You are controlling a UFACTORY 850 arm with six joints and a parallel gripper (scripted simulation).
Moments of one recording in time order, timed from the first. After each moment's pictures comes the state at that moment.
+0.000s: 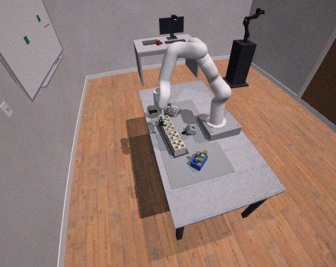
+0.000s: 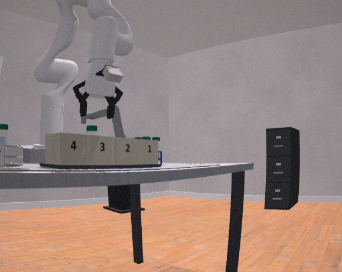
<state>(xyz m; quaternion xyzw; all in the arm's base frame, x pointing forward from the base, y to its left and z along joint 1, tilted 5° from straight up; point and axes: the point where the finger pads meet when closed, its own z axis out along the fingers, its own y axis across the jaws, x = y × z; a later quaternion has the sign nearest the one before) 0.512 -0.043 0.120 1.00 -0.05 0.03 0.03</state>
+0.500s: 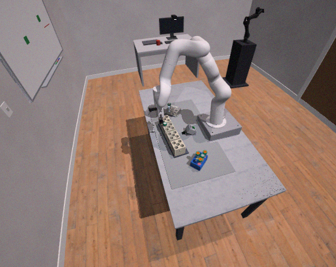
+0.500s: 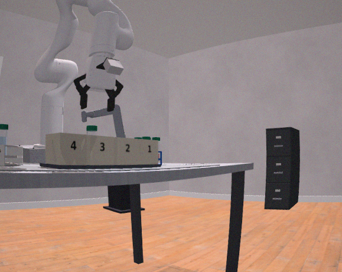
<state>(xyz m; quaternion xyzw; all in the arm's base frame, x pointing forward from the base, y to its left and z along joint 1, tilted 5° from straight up) 0.511 -0.041 0.142 1.00 -0.05 0.03 0.03</state>
